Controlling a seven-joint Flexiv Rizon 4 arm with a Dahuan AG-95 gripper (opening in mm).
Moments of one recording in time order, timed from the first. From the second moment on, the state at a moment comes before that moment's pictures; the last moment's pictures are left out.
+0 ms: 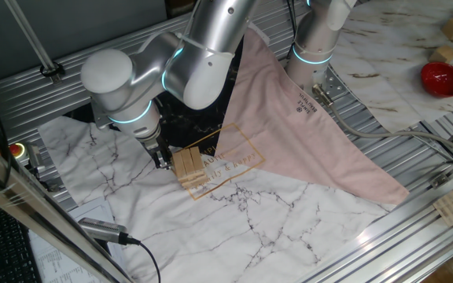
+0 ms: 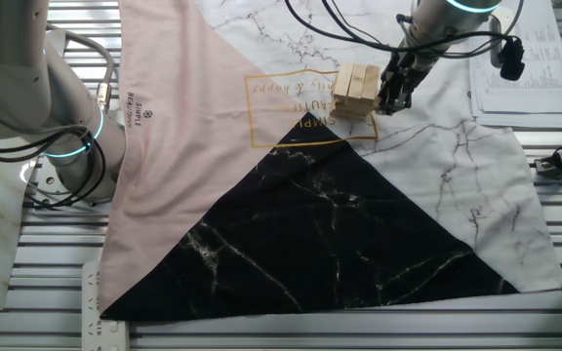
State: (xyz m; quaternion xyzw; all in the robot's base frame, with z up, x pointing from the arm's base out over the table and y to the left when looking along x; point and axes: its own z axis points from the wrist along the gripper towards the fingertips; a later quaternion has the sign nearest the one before) arm 0.554 0.095 0.062 -0.08 -0.99 0.00 0.07
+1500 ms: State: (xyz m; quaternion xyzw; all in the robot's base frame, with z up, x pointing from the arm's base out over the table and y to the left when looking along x) arm 0.551 0.090 0.062 -0.07 -0.99 0.00 0.07
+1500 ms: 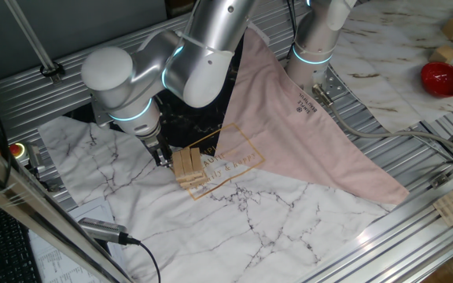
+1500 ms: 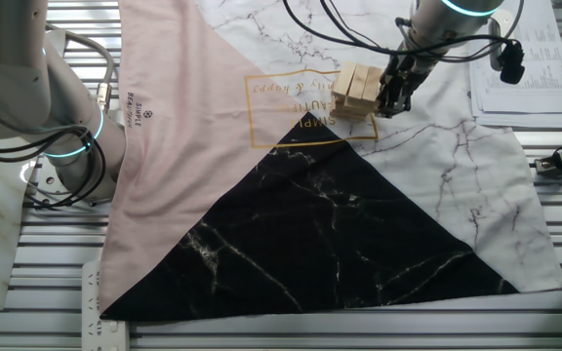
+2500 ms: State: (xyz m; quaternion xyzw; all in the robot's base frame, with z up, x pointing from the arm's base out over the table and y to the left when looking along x) arm 0.548 0.086 0.062 -0.06 -1.00 0.00 0.07
